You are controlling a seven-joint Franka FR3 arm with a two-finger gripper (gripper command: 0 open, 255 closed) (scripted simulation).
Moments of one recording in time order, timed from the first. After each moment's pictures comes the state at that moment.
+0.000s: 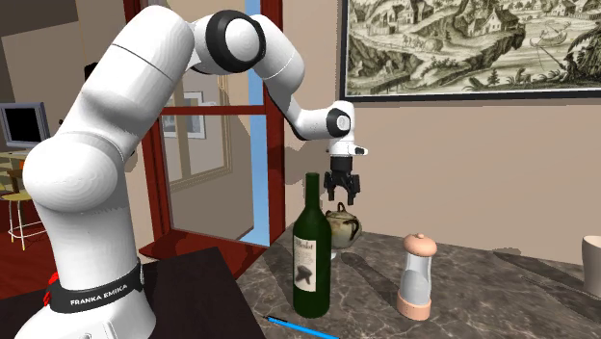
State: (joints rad) arm 0.09 0.58 0.15 -1.63 -0.20 2.10 0.24
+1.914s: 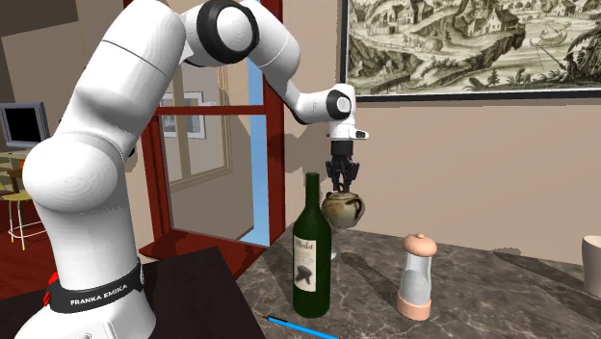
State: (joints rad) arm 0.09 0.52 0.15 -1.59 -0.18 2.00 0.22
